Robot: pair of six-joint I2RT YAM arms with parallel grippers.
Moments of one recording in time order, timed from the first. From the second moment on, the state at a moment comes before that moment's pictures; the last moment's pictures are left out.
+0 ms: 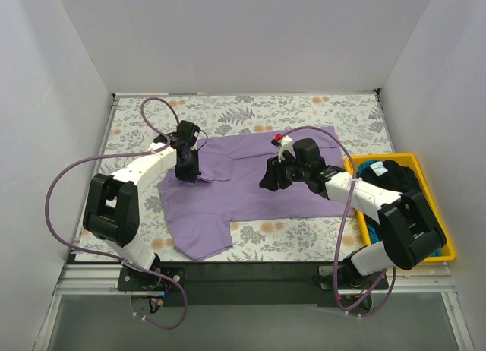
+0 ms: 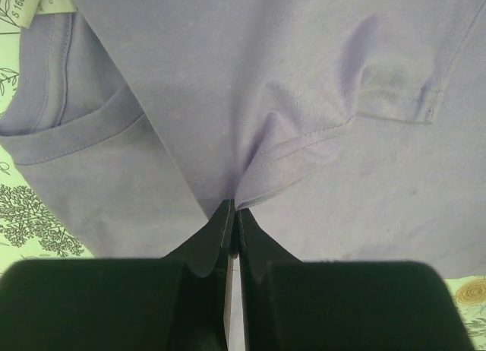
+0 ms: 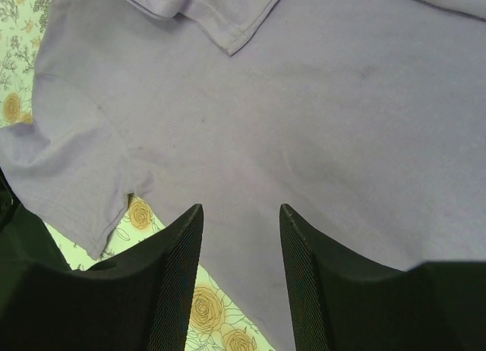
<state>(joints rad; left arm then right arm) -0.36 1.65 1.17 -0.76 -0.09 -0.40 0.57 1.44 0.79 0.01 -0.45 0.21</state>
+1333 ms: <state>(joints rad) -0.37 1.65 1.02 -0.63 -0.11 -0.44 0.69 2.03 1.20 0.13 -0.37 0.76</state>
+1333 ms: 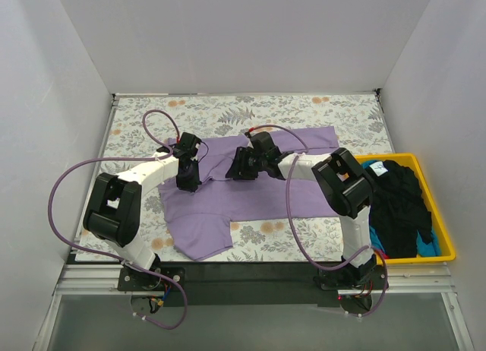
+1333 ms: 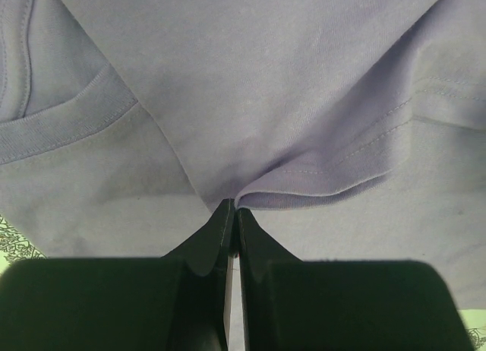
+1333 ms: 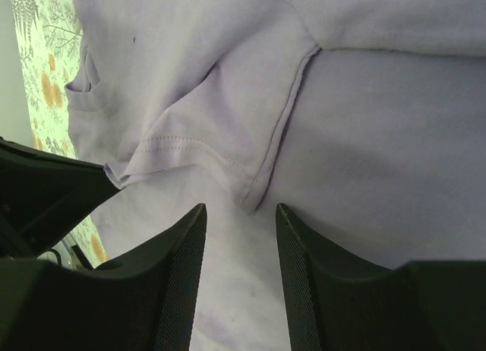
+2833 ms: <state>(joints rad) -0.37 1.64 1.05 -0.74 -0.11 -0.49 0.66 1.99 1.24 0.03 -0.41 0.67</state>
